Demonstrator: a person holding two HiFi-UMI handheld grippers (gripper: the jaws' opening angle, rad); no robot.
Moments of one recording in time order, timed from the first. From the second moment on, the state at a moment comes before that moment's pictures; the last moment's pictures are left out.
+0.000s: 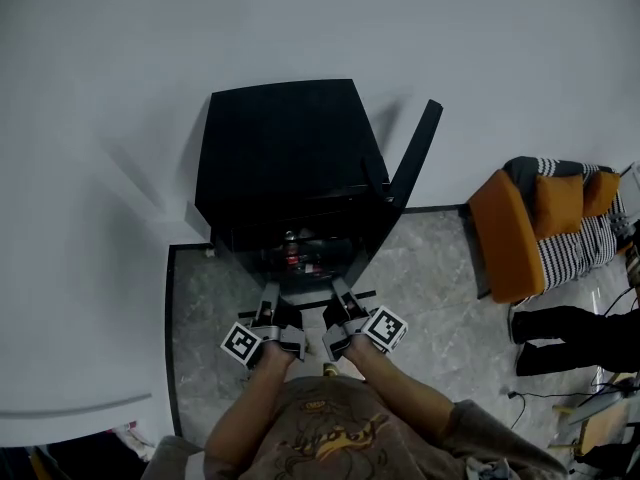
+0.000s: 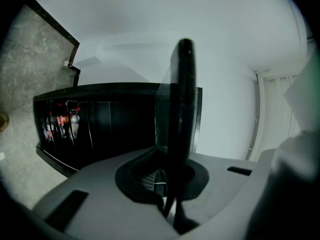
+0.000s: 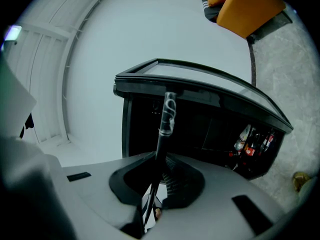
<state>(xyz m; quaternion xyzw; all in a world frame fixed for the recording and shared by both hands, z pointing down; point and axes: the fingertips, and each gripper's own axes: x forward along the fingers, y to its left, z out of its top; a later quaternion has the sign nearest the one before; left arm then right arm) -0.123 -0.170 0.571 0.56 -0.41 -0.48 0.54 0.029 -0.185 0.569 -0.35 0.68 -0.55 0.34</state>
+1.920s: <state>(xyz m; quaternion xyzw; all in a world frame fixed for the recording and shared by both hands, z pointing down) -0.137 -0.258 0.596 0.55 -0.43 -0.46 0.54 0.017 -0.268 0.603 -0.39 0.65 -0.56 0.33</state>
